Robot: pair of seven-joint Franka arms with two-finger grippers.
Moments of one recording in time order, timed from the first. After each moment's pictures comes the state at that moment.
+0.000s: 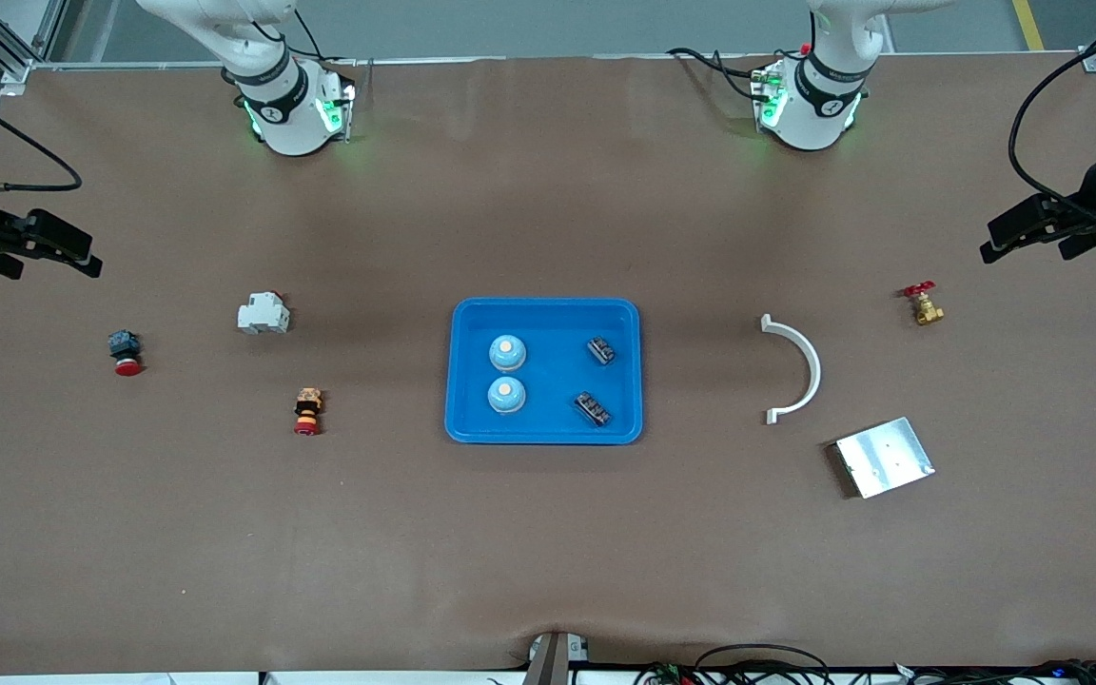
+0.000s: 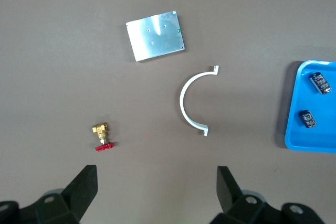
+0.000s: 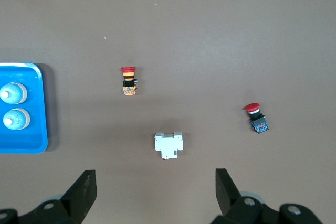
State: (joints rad) left arm 0.04 -0.06 -0.02 -1.69 -0.07 1.64 -0.04; right arm -0.10 -0.02 0.04 -1.65 0.05 1.62 -0.05
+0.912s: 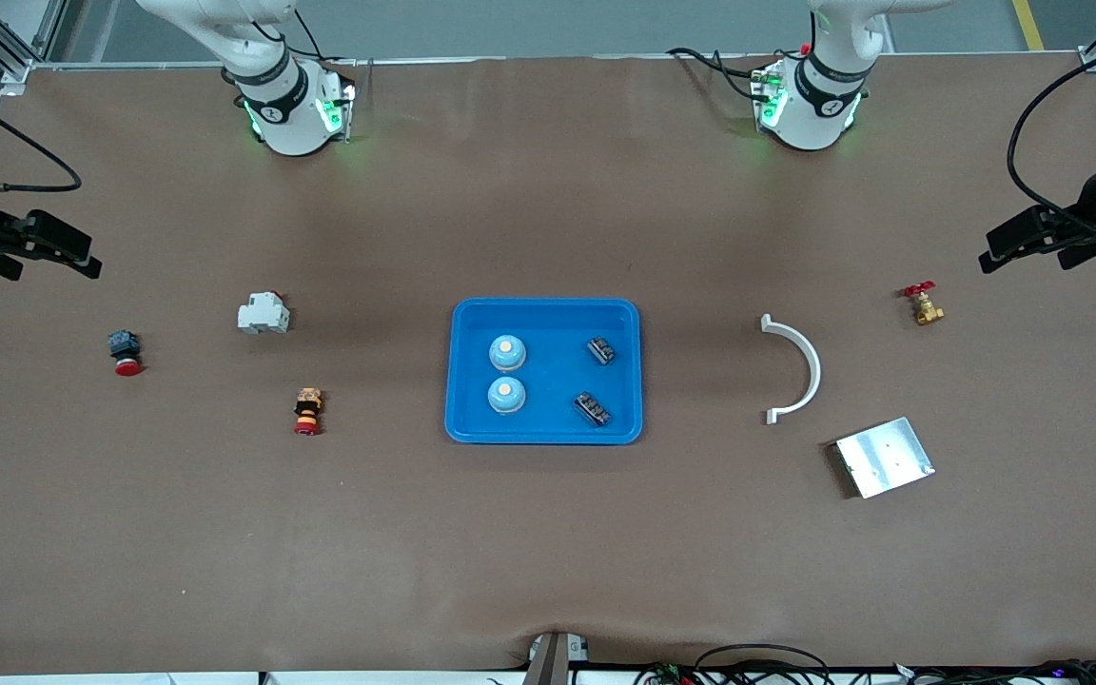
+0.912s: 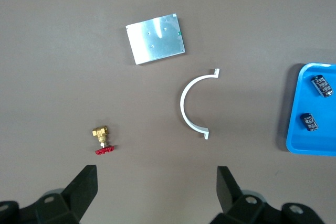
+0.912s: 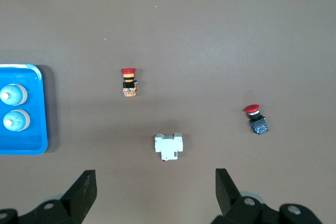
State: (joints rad) left arm 0.04 -0.02 -0.02 -1.67 -0.06 1.64 -0.05; right arm -0.10 -0.02 0.04 -1.65 0.05 1.63 -0.05
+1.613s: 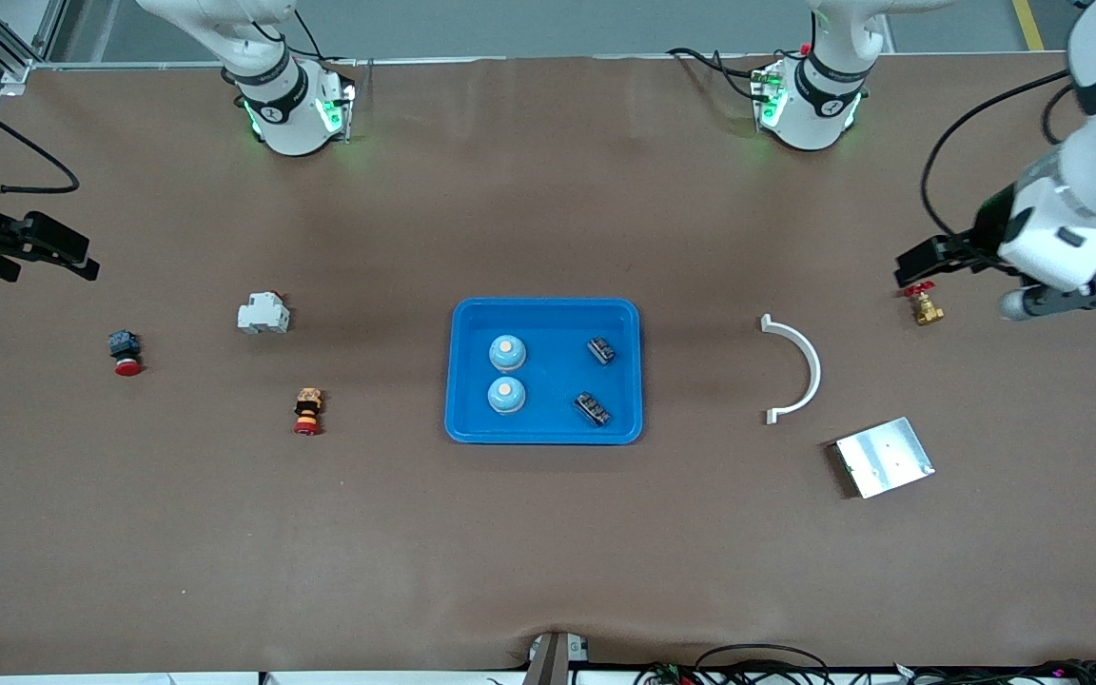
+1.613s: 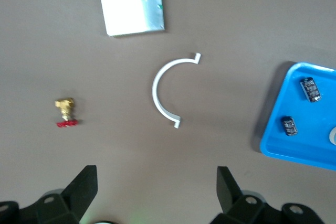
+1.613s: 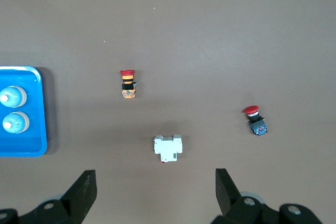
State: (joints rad) left arm 0.02 0.04 -0.19 -1.67 -0.06 1.62 -0.38; right arm -0.10 -0.02 0.04 -1.65 0.05 1.64 -0.05
